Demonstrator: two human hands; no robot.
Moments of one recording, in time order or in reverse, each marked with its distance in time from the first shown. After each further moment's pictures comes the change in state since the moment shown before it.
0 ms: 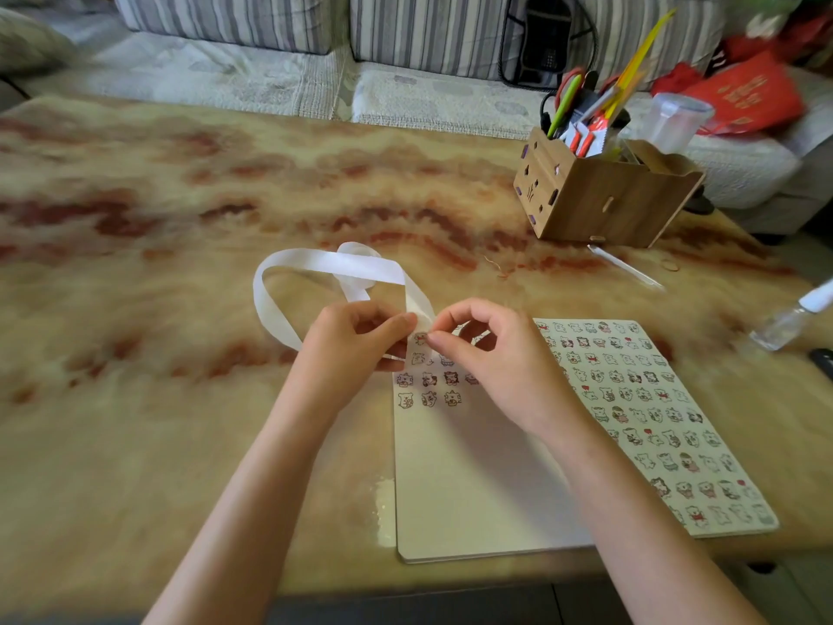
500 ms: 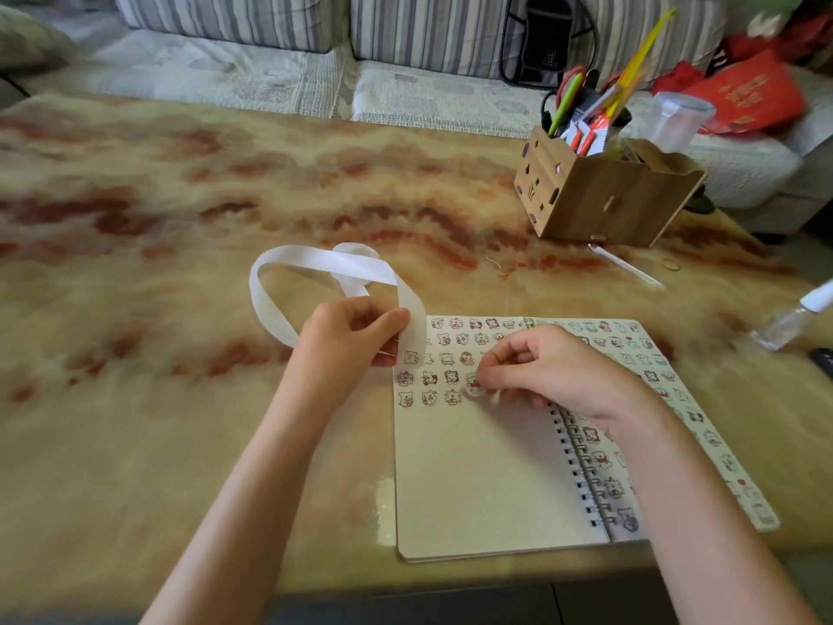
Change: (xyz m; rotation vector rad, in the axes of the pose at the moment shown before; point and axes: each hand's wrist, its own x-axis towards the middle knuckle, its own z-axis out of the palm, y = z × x) left_hand 0.000 -0.001 -0.003 0.031 0.049 0.000; right_hand -0.001 0.007 -0.041 -0.051 -0.297 0.442
